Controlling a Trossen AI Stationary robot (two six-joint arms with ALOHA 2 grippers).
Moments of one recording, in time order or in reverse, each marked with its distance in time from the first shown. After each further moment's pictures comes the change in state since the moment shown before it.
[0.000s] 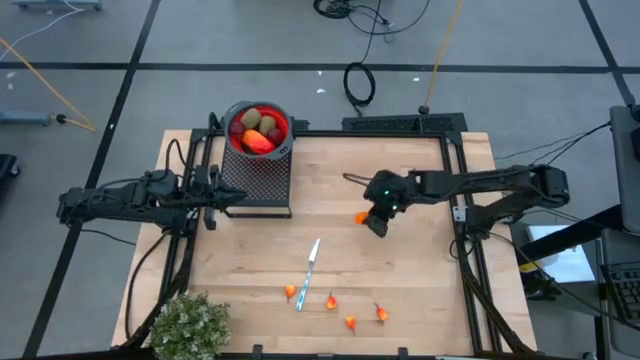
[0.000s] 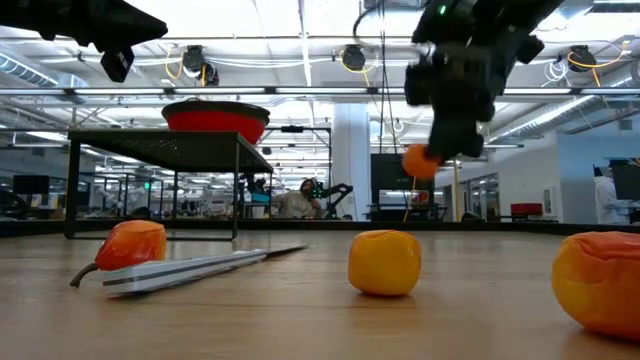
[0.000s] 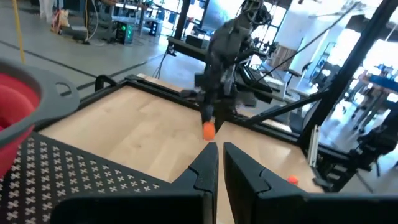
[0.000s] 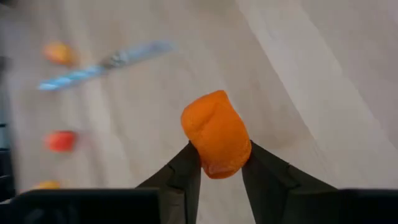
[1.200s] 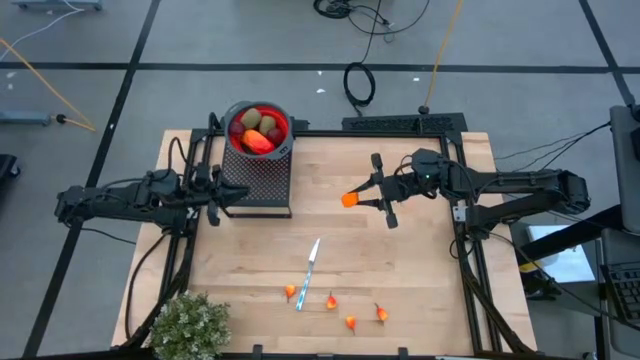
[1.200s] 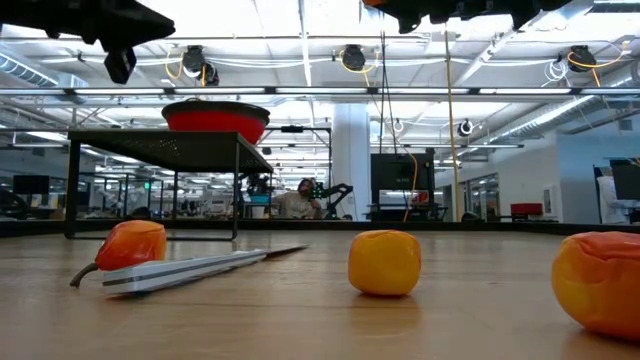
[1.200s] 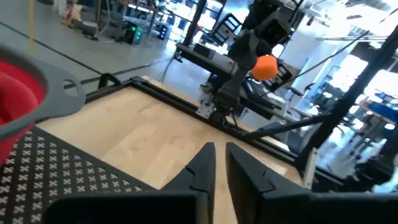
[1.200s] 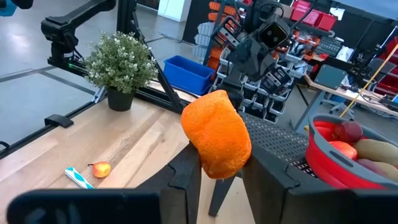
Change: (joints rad) left arm 0.000 0.045 0.000 0.072 -0.046 -0.101; right arm -0.001 -0.216 0.000 0.589 -0.103 -0.761
